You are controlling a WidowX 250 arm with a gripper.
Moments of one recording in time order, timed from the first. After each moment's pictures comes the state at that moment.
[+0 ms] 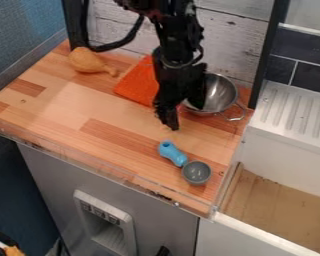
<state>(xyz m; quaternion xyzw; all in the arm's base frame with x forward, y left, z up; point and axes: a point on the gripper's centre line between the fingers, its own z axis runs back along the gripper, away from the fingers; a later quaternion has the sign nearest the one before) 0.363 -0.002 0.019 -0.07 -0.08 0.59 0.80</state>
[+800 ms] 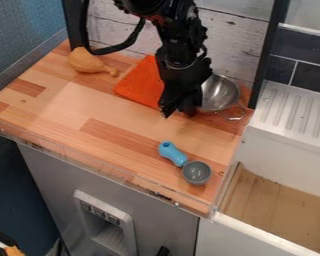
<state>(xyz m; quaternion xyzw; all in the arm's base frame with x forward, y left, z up) 0.361 -0.002 0.017 -0.08 -0.10 0.59 0.80</state>
